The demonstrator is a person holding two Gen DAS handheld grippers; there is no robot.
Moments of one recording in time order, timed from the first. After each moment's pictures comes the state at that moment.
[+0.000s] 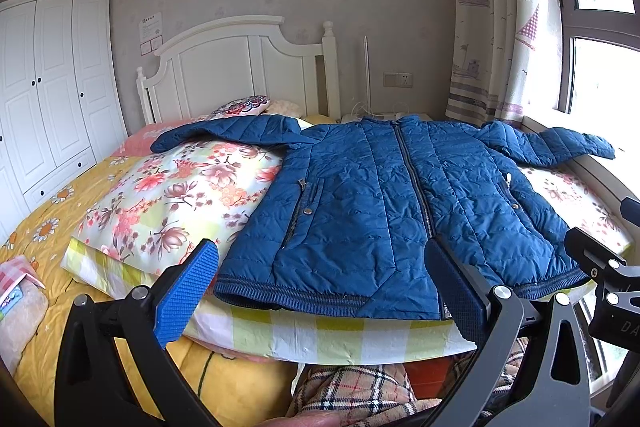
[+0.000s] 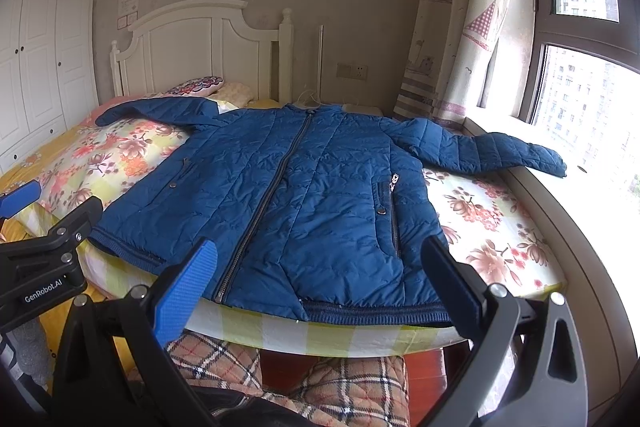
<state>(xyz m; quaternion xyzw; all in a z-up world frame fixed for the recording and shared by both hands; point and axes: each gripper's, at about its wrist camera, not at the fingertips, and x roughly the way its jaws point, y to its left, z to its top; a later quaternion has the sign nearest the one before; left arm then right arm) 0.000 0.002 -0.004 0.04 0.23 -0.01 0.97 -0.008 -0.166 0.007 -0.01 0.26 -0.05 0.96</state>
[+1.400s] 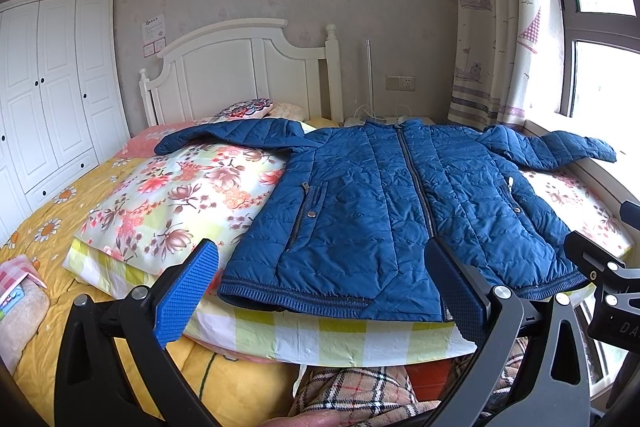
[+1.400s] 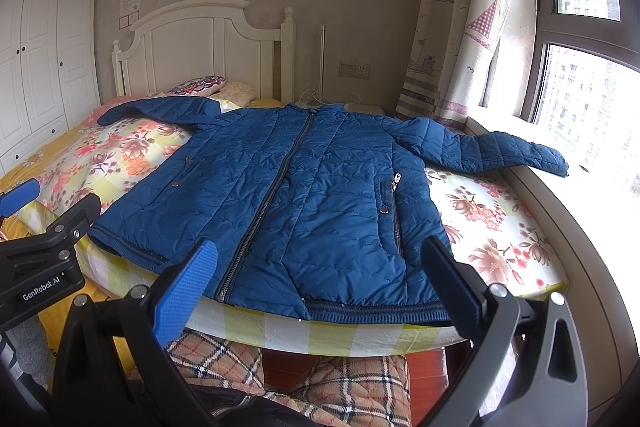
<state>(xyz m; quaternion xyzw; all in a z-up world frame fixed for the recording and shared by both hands) -0.003 0.010 -0.010 0.04 0.23 -0.01 0.97 -0.007 -0.168 0.006 -0.01 0.26 -0.05 0.96</state>
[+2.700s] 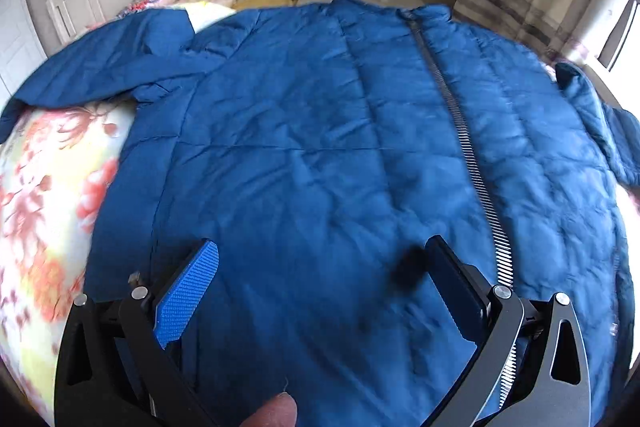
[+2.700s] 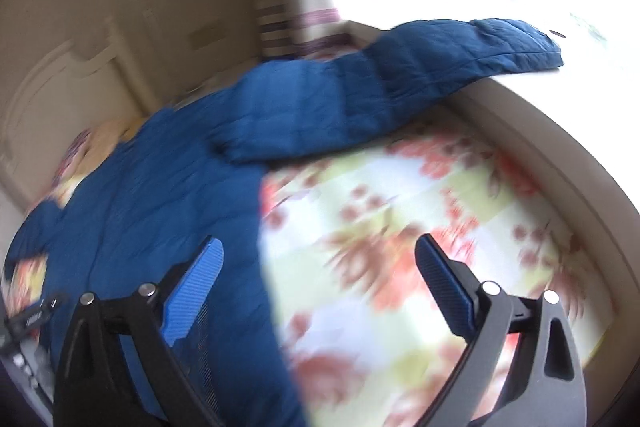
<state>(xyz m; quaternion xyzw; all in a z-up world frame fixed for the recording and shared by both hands) 0.390 -0.050 -0.115 0.03 0.48 -0.09 0.87 0.215 -0.439 -0.065 0.21 0.35 -0.21 0.89</state>
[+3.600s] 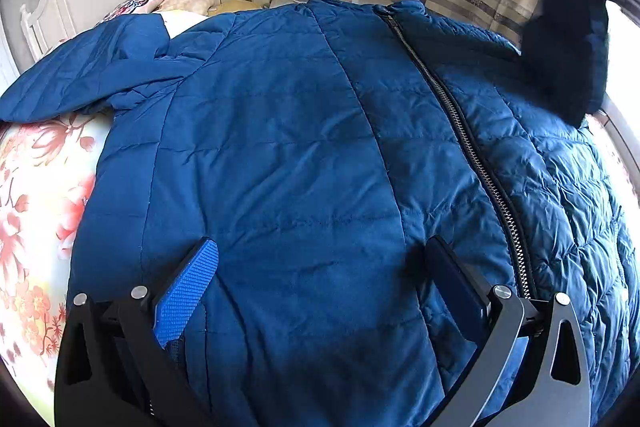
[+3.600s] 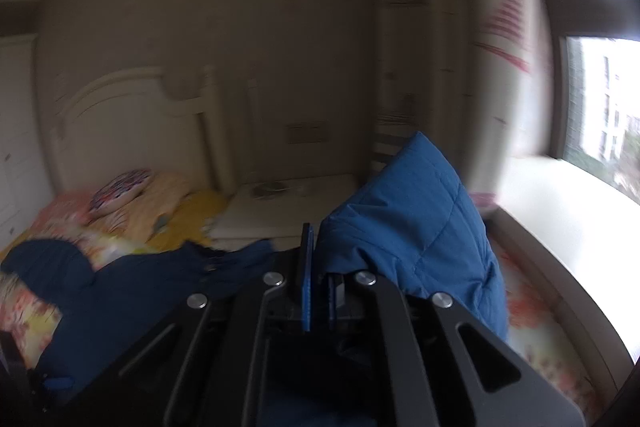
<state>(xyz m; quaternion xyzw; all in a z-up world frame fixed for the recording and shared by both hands) 0.381 -0.043 -0.123 0.04 0.45 -0.14 0.88 0.379 -0.319 0.028 0.05 0.18 -0.05 0.98</state>
